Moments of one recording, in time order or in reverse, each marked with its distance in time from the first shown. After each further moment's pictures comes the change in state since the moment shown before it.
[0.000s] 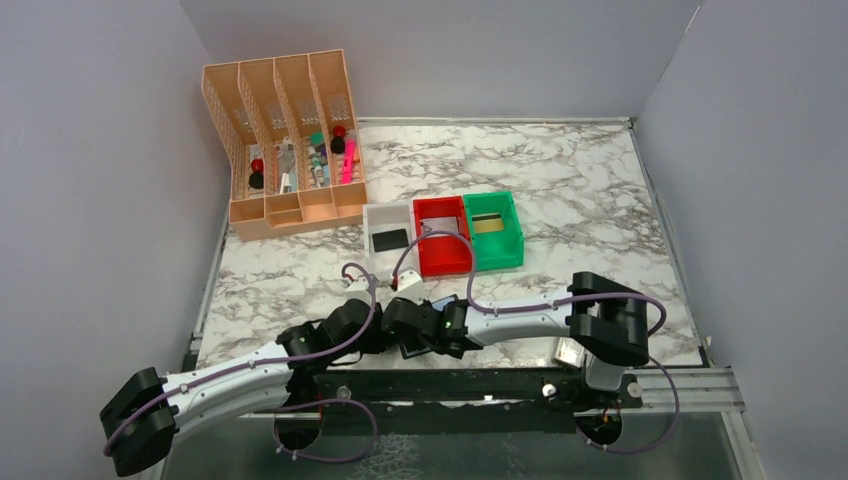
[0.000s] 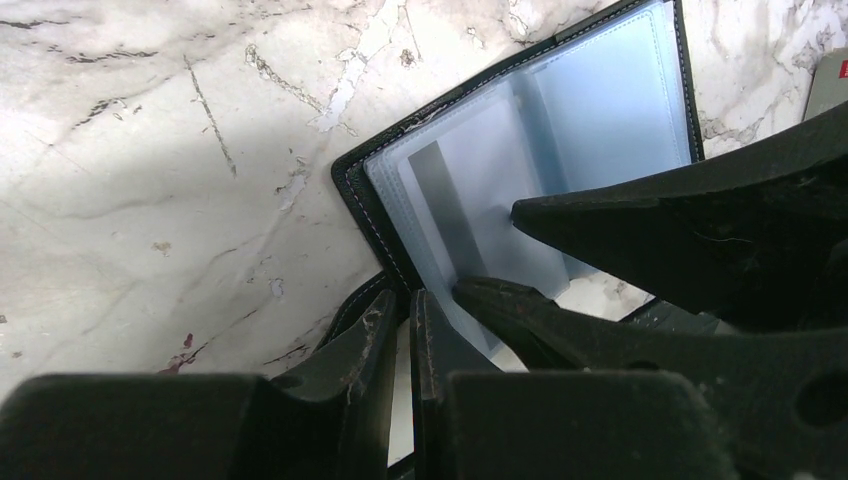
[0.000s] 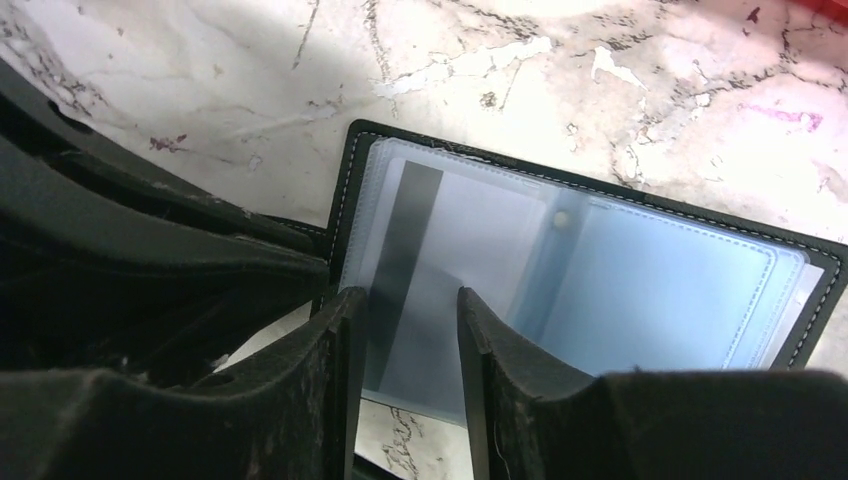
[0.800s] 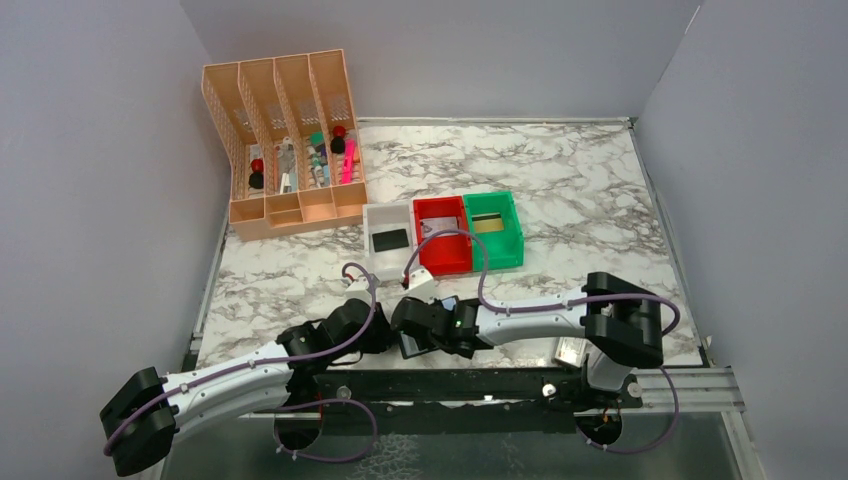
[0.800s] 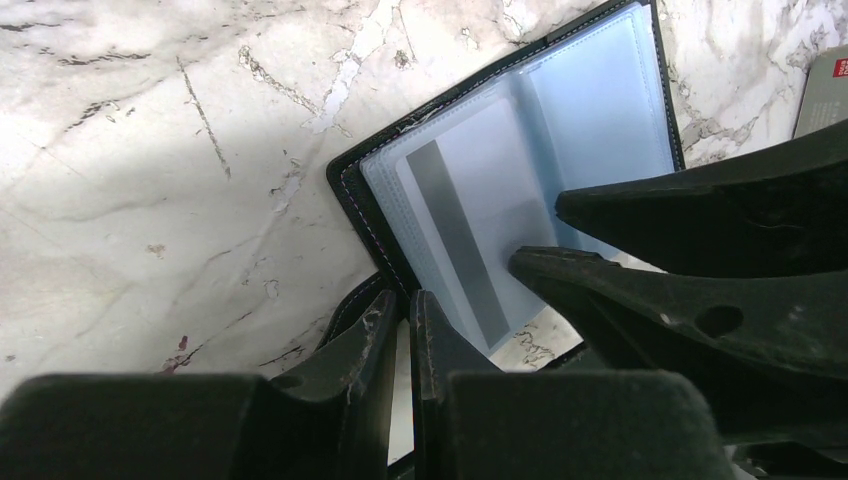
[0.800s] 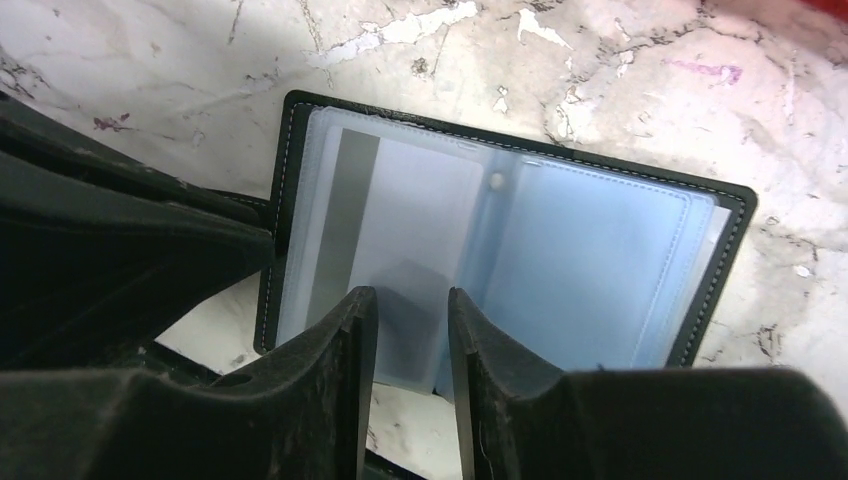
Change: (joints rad) left arm 0.000 0.002 0.000 0.007 0.004 0.001; right arm 0.000 -0.064 -0.052 -0.031 0.032 0.037
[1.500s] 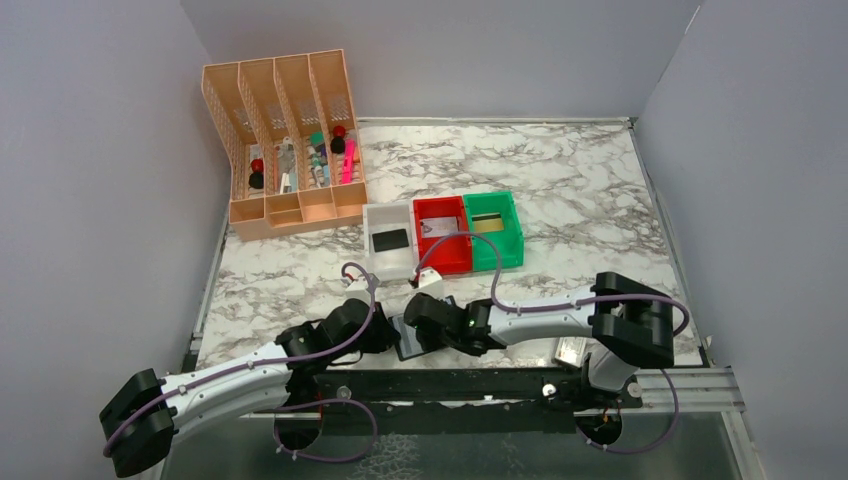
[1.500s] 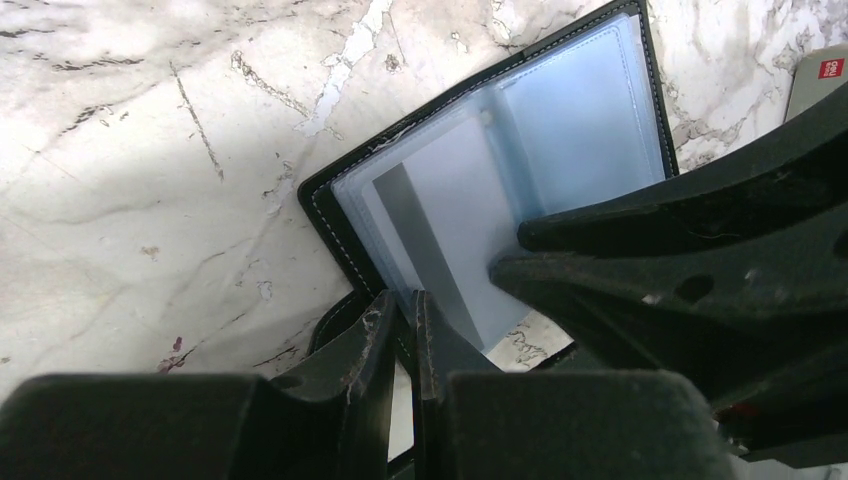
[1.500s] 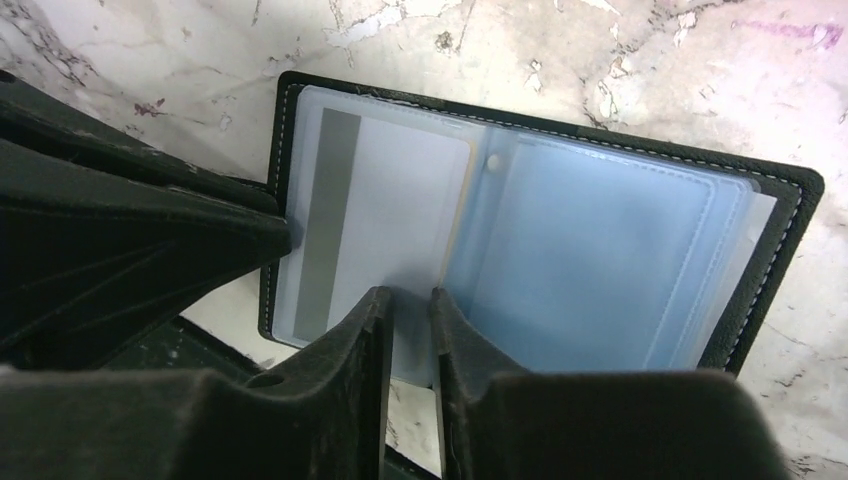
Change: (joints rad) left arm 0.000 -0.014 0.000 0.000 0.003 0.000; right arm -0.029 -0.044 -0.100 0.129 -0.124 0.025
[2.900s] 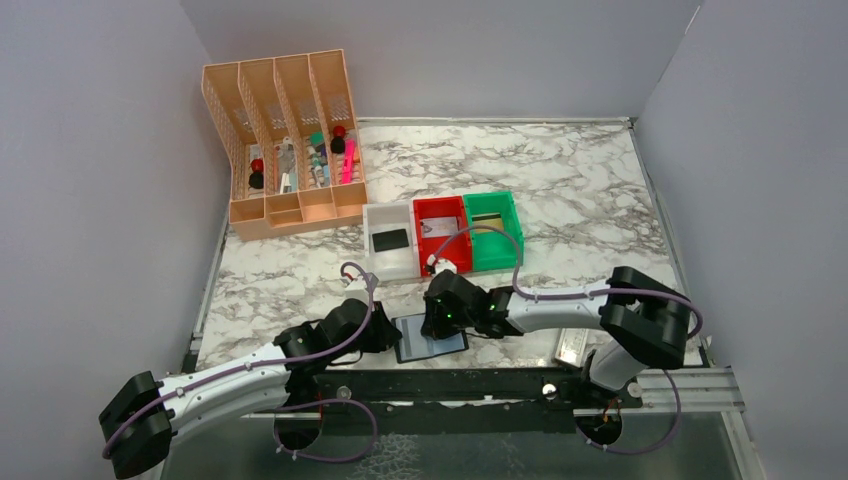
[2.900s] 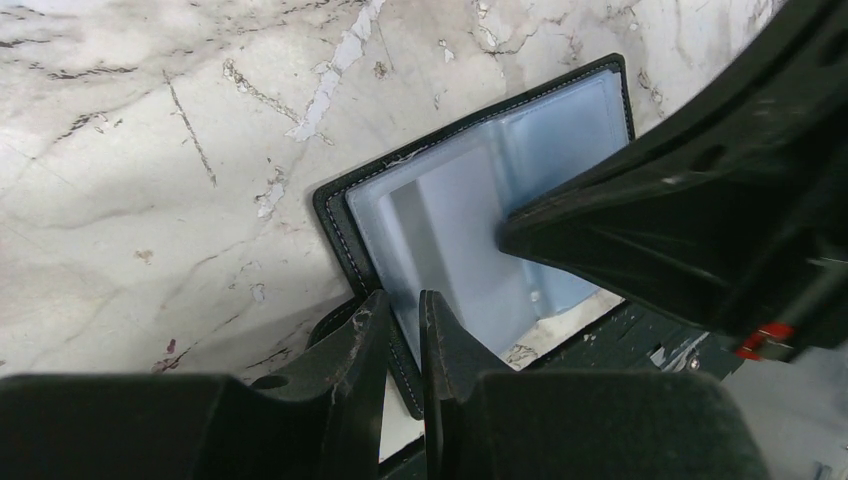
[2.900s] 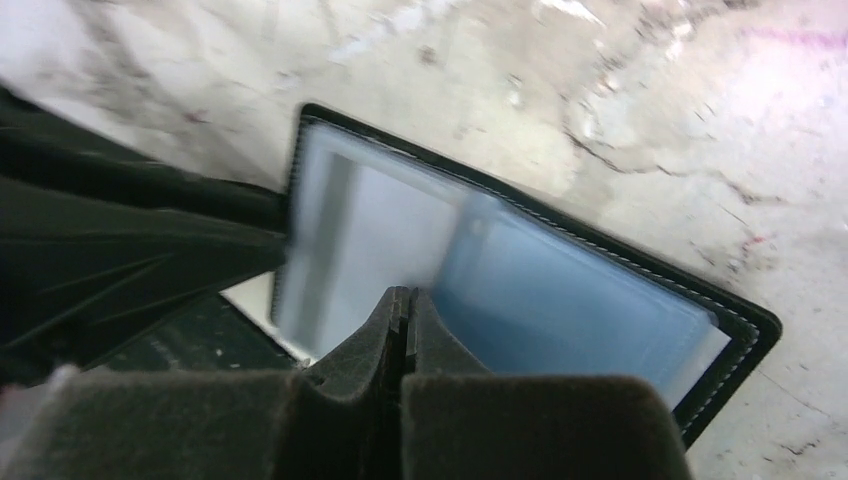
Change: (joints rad) left arm 0.000 -0.021 0.000 -0.002 0.000 -0.001; right arm -0.186 -0.111 -0.162 0.228 -0.307 -0.009
